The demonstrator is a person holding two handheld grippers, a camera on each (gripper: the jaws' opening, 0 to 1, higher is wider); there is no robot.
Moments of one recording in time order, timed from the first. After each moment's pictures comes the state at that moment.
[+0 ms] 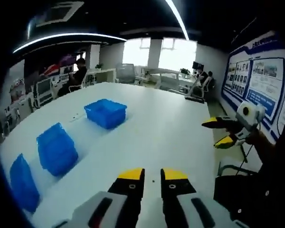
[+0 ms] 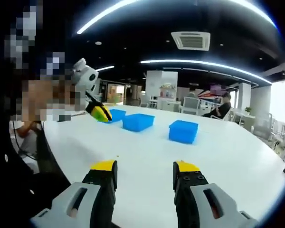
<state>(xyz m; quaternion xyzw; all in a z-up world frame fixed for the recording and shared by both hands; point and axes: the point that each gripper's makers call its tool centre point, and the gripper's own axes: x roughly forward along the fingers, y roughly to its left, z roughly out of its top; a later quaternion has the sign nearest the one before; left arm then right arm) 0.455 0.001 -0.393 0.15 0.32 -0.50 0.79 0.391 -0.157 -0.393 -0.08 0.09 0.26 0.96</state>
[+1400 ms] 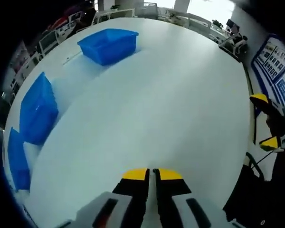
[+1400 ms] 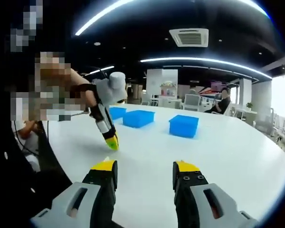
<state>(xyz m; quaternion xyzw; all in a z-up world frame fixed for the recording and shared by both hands) 0.471 -0.021 -0.484 0.20 0.54 -0.35 0.74 0.392 -0.164 -0.407 -0.06 0.10 0.27 0.96</state>
